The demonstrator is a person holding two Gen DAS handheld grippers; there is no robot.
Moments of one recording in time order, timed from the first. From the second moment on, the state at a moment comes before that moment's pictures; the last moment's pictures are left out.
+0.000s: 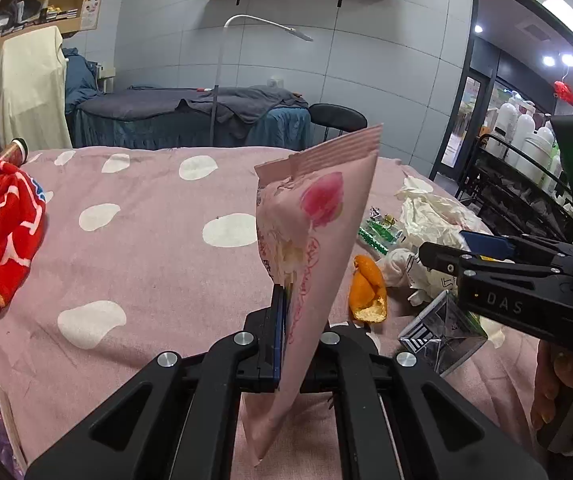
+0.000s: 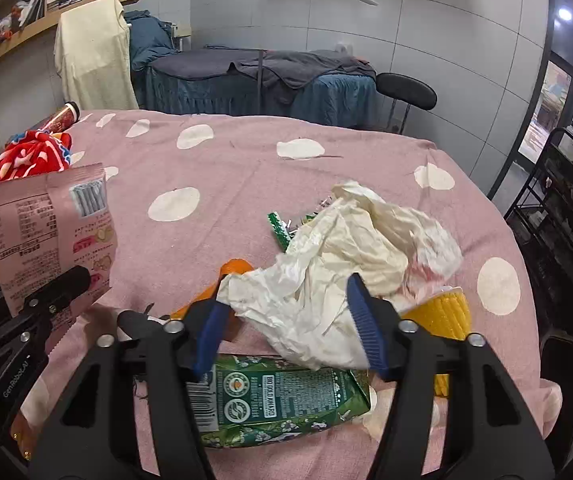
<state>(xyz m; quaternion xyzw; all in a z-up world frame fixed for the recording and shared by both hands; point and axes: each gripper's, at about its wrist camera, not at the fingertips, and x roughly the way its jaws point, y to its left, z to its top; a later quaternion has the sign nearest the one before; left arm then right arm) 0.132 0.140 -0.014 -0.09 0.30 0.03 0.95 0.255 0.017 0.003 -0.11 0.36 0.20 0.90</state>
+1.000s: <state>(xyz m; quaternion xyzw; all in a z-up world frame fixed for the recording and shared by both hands) 0.094 0.090 0.038 -0.09 0.23 -0.05 0.97 0.170 -0.079 0.064 -0.07 0.25 0.20 0.94</state>
